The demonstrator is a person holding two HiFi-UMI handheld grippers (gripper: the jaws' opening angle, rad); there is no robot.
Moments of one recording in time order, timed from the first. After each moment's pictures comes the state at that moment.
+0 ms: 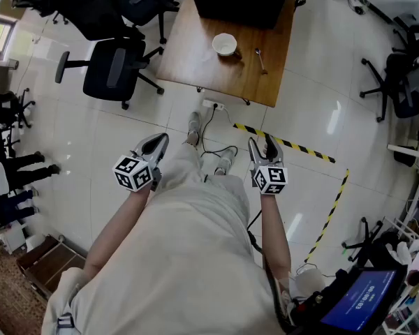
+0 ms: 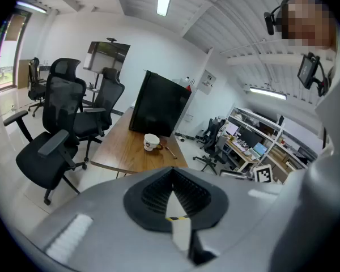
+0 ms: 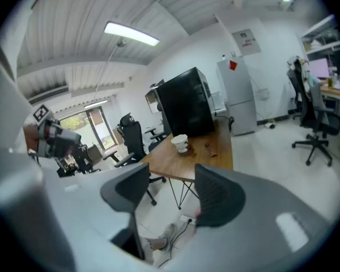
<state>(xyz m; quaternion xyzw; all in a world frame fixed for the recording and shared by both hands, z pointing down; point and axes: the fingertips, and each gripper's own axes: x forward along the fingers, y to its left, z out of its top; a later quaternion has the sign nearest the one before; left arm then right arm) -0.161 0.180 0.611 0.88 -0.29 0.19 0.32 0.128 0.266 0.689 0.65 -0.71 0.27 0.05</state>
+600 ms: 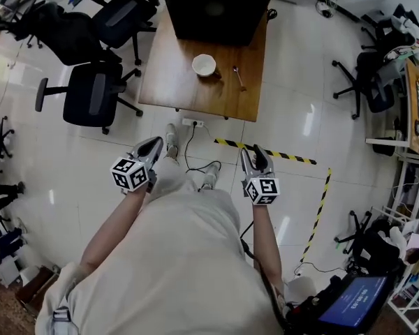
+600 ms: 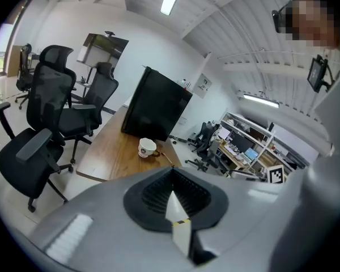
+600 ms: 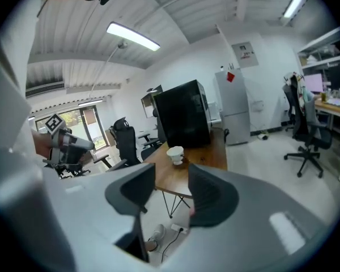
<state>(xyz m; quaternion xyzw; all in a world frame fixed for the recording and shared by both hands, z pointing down) -0.154 0.112 0.627 0.89 -0.26 0.17 0.33 0.119 0.240 0.654 0.68 -0.69 0.23 0.05</state>
